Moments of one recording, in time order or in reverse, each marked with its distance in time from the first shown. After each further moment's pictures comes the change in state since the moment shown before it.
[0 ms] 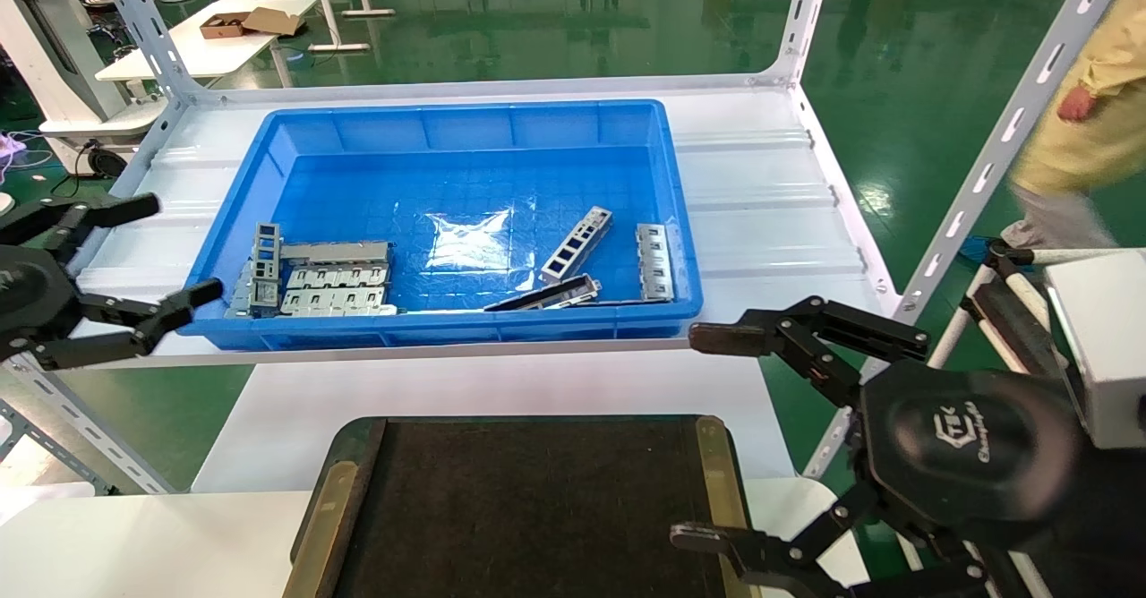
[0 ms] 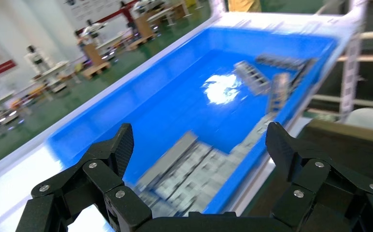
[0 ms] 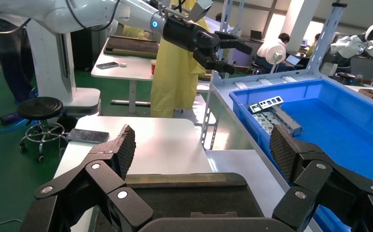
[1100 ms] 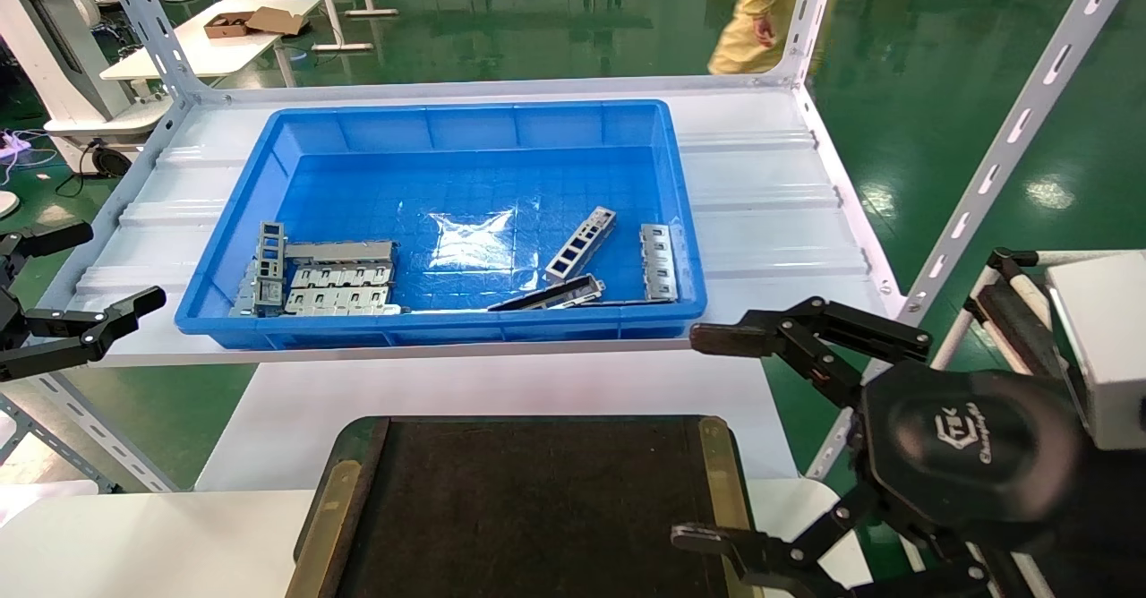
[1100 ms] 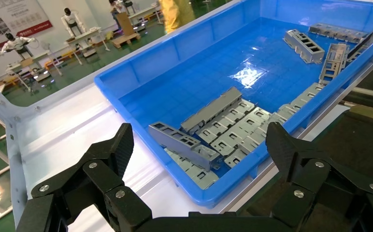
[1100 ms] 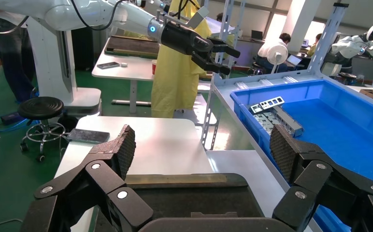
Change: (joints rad) left arm -0.033 0.010 0.005 0.076 0.013 0.008 0.034; right arm 0.000 0.000 0.000 0.000 0.000 0.000 0.000
